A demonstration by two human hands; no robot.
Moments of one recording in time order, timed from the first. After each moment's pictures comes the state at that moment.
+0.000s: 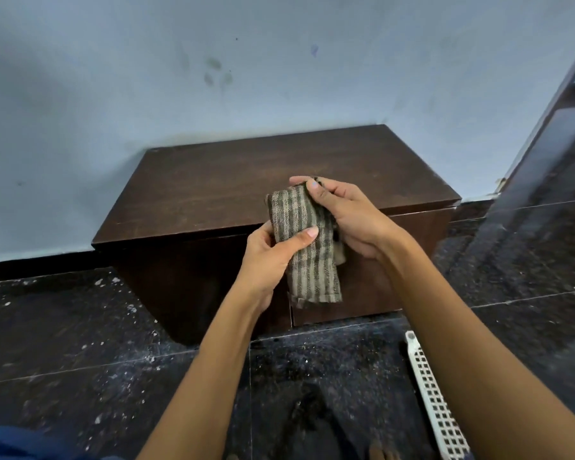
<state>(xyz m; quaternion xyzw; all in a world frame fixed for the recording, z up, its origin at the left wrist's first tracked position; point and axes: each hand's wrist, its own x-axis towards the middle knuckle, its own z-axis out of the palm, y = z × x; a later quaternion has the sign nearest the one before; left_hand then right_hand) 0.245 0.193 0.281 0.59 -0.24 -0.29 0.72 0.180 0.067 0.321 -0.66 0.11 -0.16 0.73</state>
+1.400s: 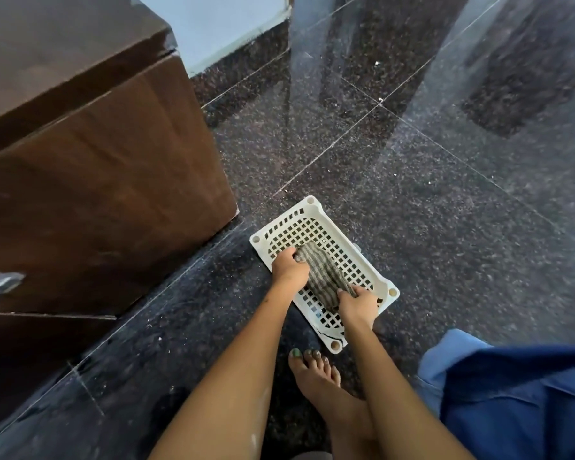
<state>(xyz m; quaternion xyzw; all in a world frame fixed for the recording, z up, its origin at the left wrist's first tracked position) 0.034 -0.018 -0.002 0.78 -0.31 -0.50 0.21 -0.089 0.019 -0.042 -0.29 0.83 -0.19 0.44</state>
